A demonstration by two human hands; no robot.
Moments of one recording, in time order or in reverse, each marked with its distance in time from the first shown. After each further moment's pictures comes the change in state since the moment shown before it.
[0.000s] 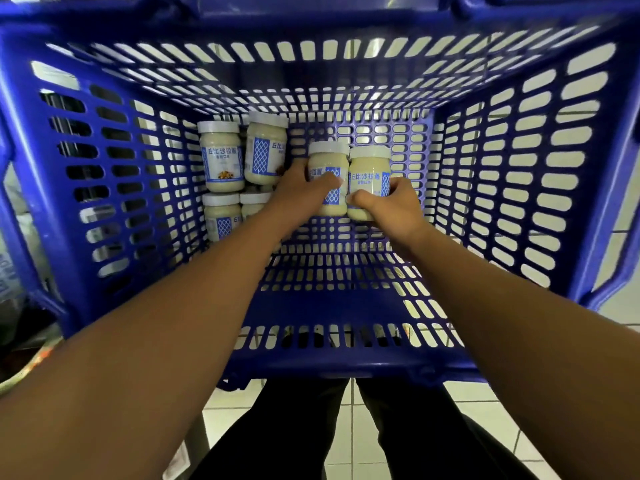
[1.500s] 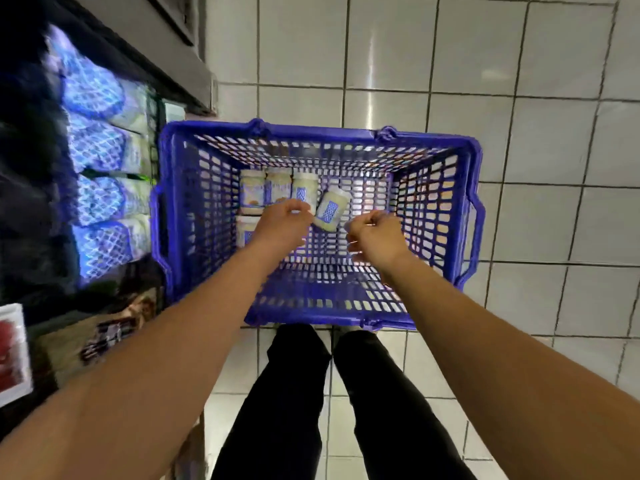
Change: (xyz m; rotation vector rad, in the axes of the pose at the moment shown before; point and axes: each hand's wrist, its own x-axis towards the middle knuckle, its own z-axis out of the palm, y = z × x) left_hand -0.154 0.085 -0.036 -0.093 0.148 -0.099; right_hand -0.167 -0.101 -0.015 -0.076 -0.005 -0.015
